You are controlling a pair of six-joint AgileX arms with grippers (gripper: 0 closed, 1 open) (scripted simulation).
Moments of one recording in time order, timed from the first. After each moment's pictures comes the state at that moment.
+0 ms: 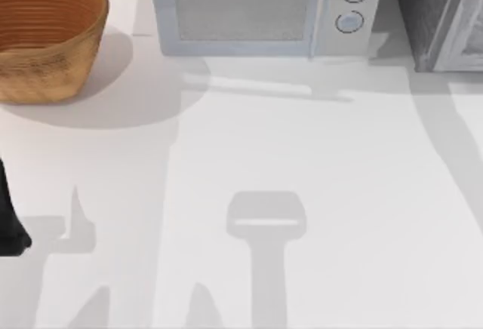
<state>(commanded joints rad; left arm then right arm) 0.00 0.00 0.00 0.00 0.00 0.00 0.19 1.35 1.86 -0.52 0.20 0.02</state>
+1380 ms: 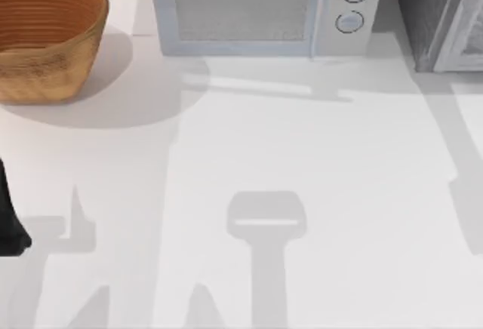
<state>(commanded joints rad) 0.00 0.00 0.00 0.00 0.00 0.00 0.10 1.87 2.30 -0.44 0.13 0.02</state>
